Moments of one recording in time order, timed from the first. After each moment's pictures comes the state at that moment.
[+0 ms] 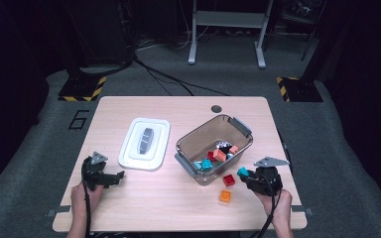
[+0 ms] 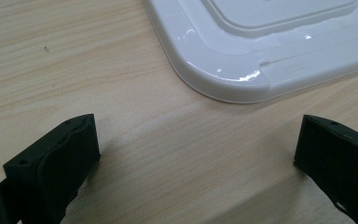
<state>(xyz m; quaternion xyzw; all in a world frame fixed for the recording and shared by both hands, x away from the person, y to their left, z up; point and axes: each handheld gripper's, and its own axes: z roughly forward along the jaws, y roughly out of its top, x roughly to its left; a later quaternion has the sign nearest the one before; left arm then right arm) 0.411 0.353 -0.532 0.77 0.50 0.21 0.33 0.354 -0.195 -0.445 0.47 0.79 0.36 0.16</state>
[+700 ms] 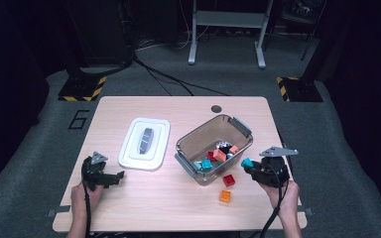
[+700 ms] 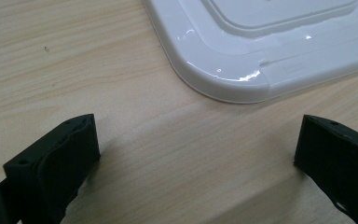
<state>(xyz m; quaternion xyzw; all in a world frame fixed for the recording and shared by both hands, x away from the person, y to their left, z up) 0.411 0.353 -0.532 0.77 0.50 0.21 0.33 0.359 -0.200 -0.403 0.47 0.79 0.36 0.17</state>
